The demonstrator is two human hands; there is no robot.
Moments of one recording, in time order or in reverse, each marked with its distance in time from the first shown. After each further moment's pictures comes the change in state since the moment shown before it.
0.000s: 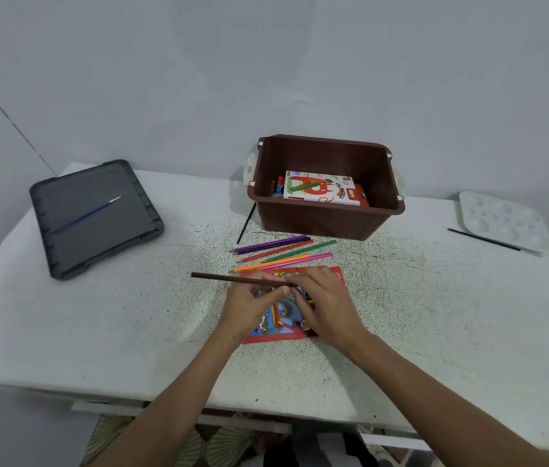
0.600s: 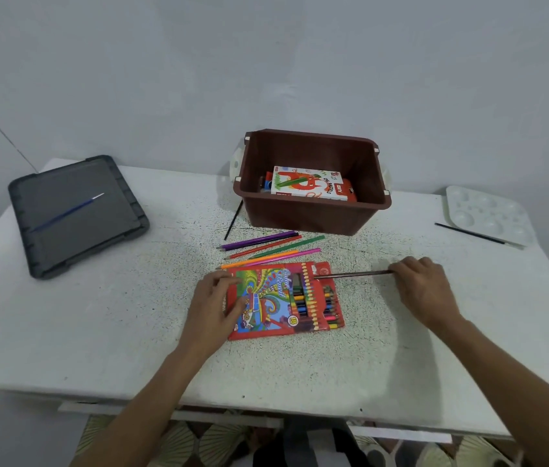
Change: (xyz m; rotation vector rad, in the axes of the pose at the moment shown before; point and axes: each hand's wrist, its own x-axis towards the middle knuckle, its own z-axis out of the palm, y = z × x) left_hand -0.008 -0.058 -0.036 0.676 0.112 0.289; right_hand -0.061 0.153 -0.092 -0.486 -0.105 0.248
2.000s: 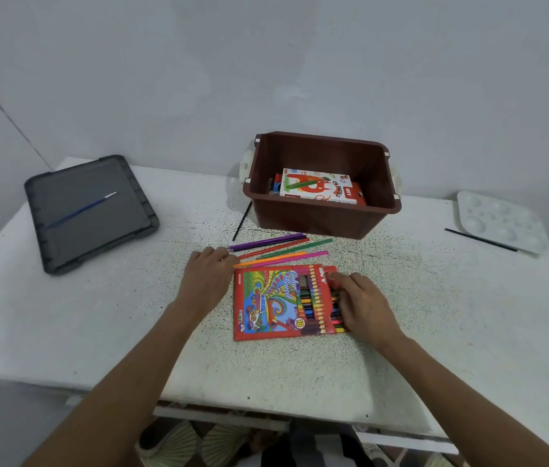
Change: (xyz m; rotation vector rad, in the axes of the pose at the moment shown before) left_hand 0.064 -0.009 -0.026 0.627 -0.059 0.266; right_hand -0.001 -0.110 0.018 0.369 -0.110 -0.048
